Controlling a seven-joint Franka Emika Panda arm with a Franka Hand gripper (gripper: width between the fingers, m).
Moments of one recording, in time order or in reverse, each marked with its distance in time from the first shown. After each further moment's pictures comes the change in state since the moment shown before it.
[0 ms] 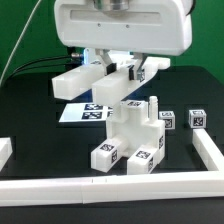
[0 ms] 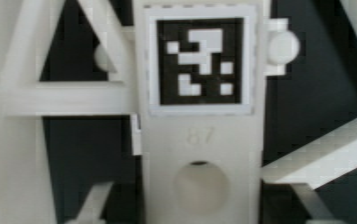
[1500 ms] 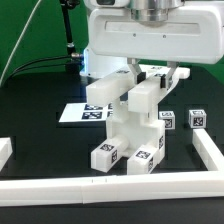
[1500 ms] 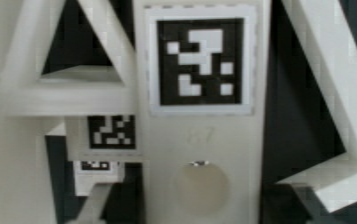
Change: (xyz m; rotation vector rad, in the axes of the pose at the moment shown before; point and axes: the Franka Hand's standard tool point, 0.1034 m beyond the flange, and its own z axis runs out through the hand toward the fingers) arm -0.026 -0.022 0.020 -0.005 0.036 -0.060
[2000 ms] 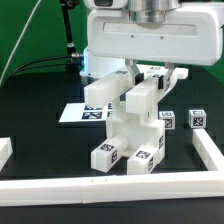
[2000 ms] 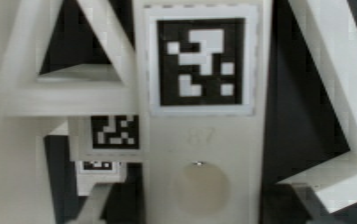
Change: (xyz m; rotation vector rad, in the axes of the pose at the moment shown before) arm 0.001 -0.001 0.000 0.003 0.008 0.002
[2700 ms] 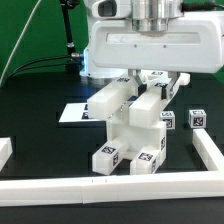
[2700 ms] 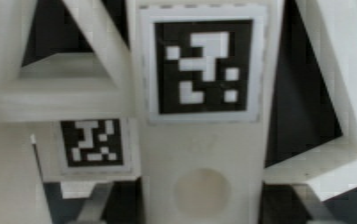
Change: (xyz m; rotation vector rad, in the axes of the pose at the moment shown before) arm 0.005 -0.007 0.016 0.038 0.099 -0.014
